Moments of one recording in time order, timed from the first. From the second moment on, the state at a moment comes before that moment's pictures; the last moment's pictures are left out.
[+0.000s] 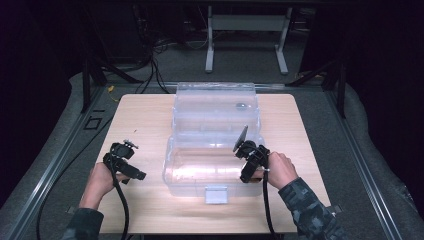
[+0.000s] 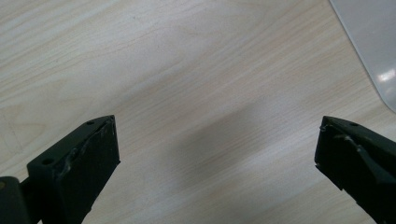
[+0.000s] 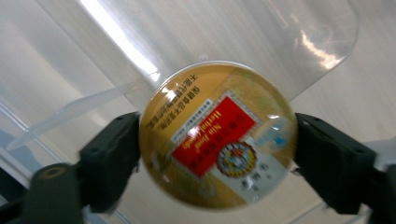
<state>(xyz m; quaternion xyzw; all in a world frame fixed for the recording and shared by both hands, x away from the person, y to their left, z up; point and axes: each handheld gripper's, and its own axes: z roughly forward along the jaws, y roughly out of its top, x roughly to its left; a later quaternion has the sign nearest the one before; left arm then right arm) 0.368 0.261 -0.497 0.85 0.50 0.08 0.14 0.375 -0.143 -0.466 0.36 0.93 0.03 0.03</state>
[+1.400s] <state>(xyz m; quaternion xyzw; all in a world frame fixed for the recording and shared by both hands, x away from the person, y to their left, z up) 0.374 0.250 -0.484 0.85 0.48 0.09 0.18 0.336 -0.167 -0.431 0.28 0.95 0.14 0.02</state>
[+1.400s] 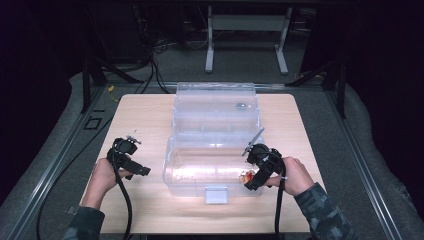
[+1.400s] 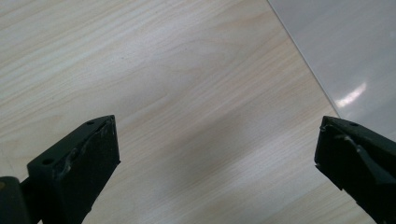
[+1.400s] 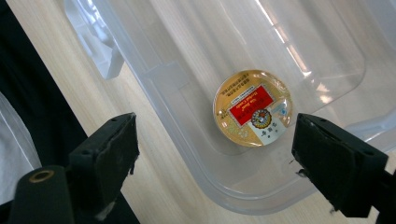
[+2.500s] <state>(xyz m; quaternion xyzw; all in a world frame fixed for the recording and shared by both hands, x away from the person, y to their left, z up) 0.415 0.208 -0.408 0.84 0.45 0.13 0.29 0.325 -0.159 -0.446 0.25 0.96 0.15 0.03</state>
